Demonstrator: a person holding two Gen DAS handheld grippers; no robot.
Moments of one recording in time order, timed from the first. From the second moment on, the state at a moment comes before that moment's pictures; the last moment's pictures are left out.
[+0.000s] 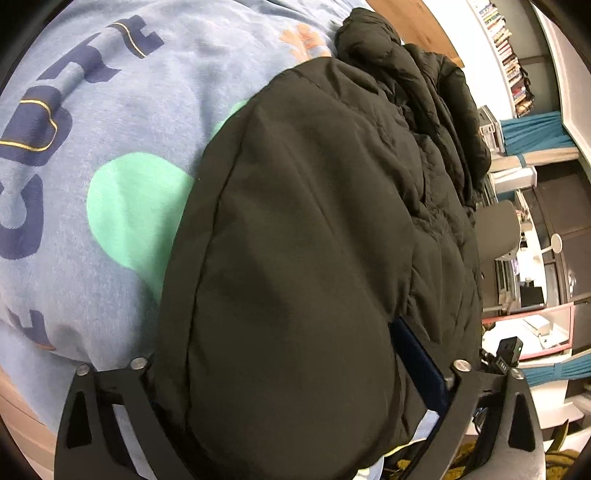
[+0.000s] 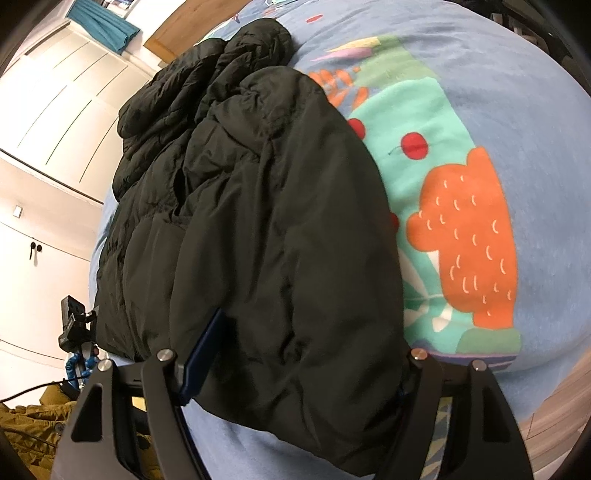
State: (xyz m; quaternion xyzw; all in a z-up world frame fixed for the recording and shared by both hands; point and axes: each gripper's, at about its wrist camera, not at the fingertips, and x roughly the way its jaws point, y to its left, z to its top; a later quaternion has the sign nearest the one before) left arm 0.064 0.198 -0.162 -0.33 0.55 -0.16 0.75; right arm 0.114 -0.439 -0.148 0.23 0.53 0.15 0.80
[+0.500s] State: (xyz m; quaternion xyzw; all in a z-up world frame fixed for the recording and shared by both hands) left arm 0.061 0.178 -0.146 -0.31 0.53 -0.15 0.78; right arm 0.113 -0.435 -0.139 0.21 0.51 0.15 0.82
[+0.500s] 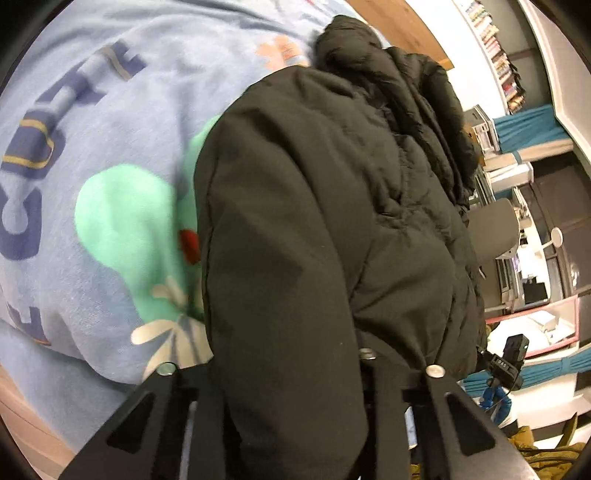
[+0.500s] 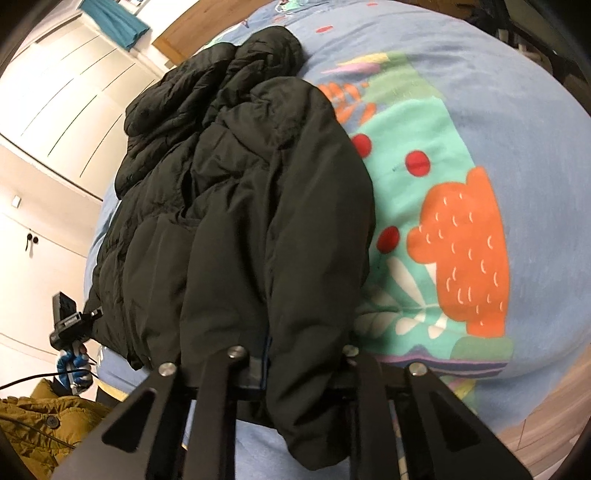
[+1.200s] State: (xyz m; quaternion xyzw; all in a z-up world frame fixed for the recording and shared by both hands) left arm 0.063 0.176 -0.140 -0.32 0.52 -0.15 0.78; right arm 0.113 -0.432 -0.129 0.19 0.50 0.14 0.83
